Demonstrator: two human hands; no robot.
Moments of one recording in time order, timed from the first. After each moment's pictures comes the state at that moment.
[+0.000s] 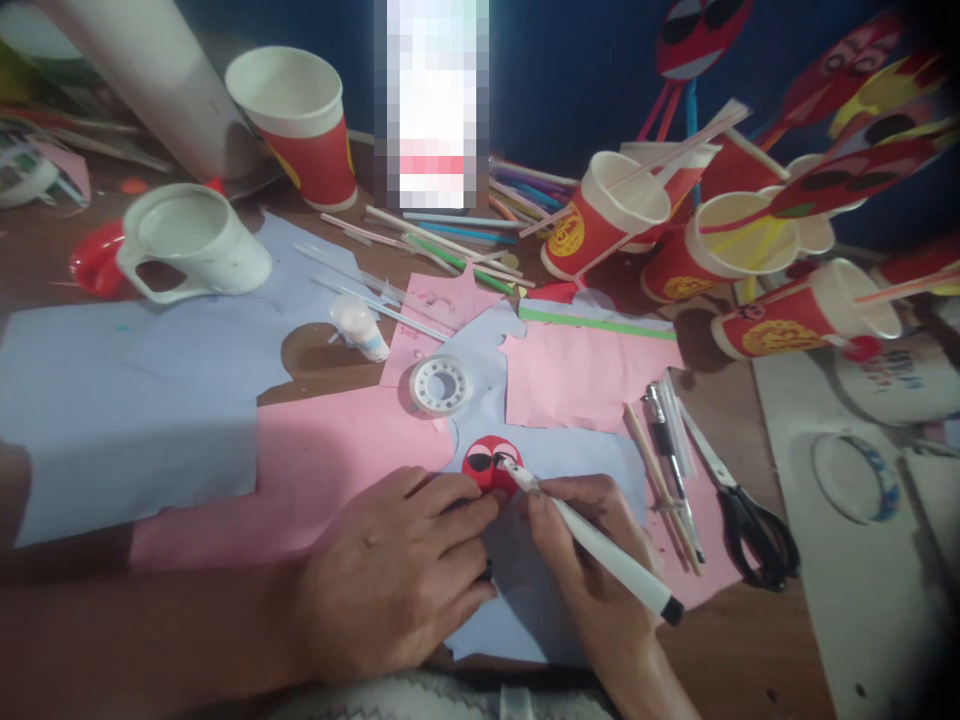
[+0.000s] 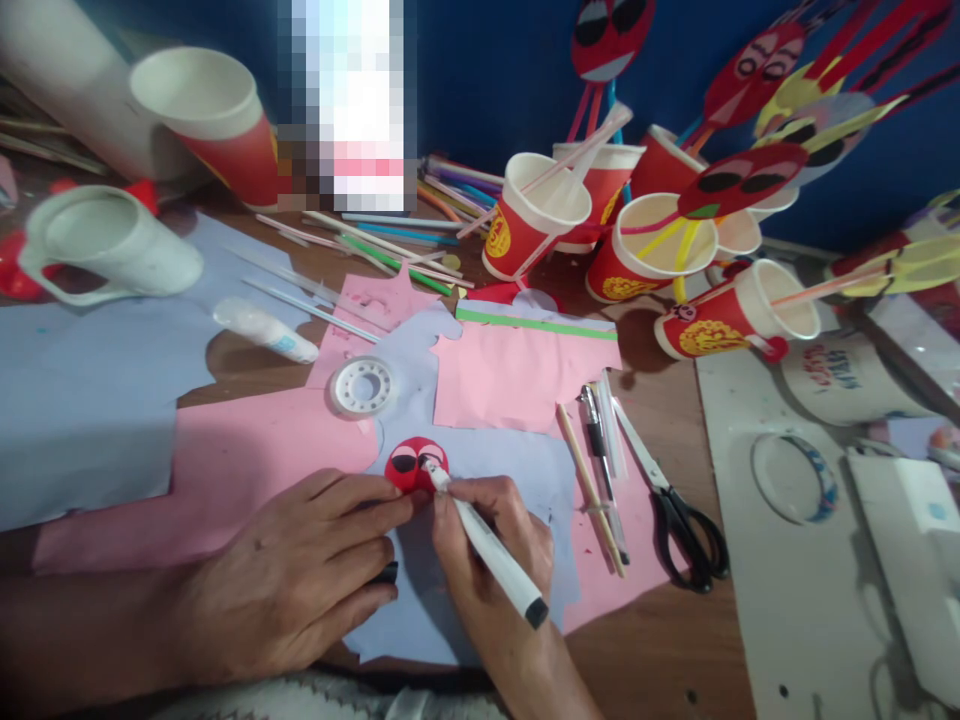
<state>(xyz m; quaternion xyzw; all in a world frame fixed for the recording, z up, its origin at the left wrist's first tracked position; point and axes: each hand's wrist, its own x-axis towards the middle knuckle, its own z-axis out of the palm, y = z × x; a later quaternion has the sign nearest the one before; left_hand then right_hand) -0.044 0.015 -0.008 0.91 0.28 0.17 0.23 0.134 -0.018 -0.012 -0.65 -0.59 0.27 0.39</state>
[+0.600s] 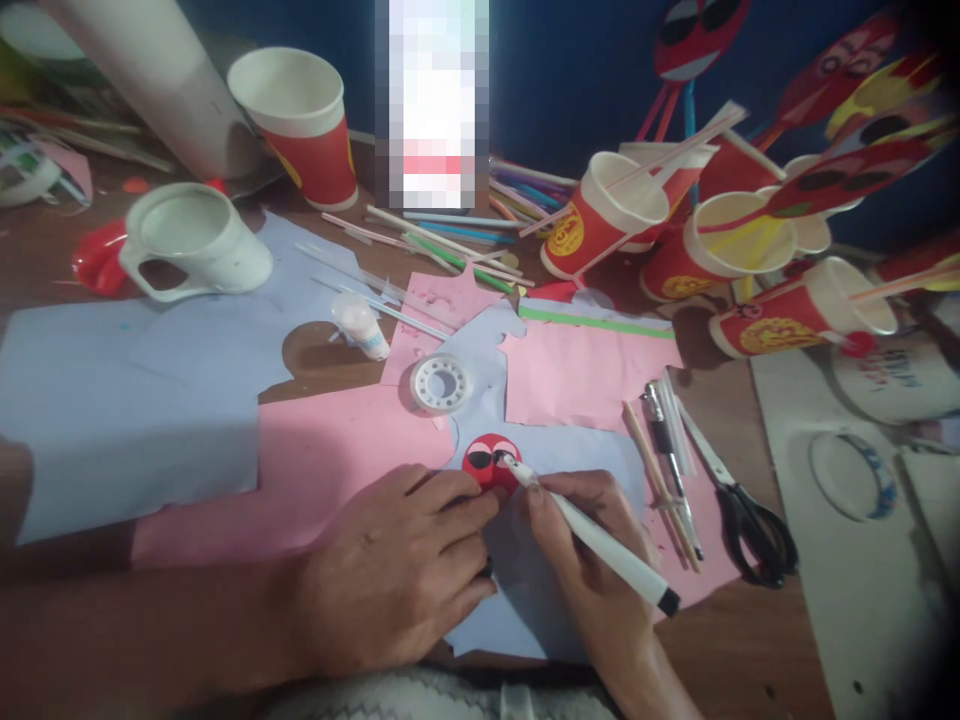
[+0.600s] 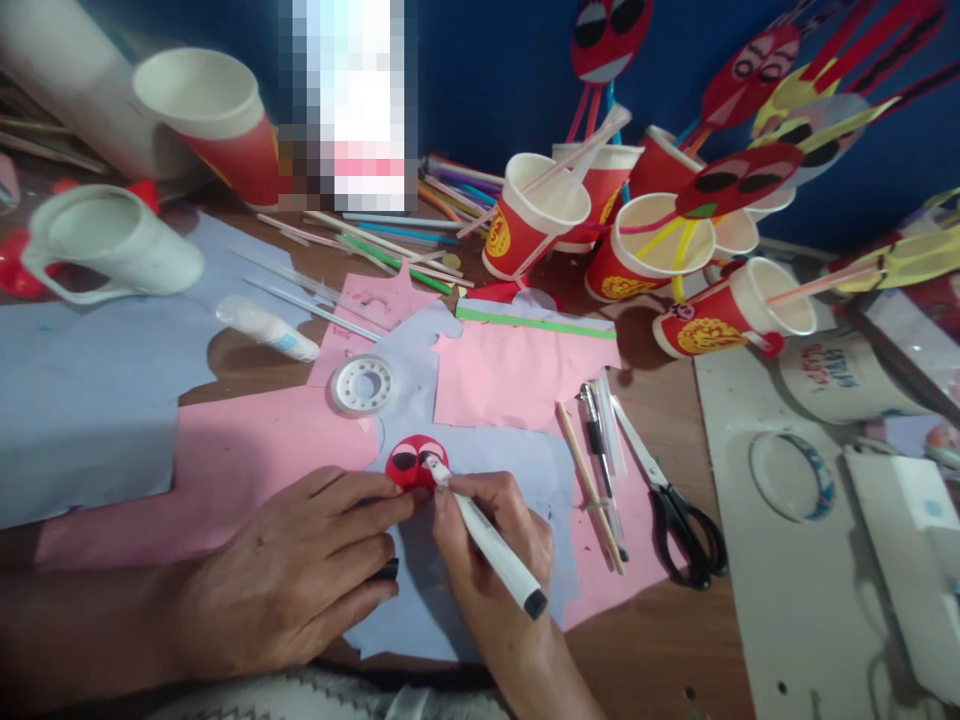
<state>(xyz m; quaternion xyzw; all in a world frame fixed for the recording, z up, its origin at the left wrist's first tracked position) -0.045 0.017 -0.008 0.92 0.26 0.18 0.22 0.135 -0.017 -0.012 -0.65 -0.60 0.26 0.39</state>
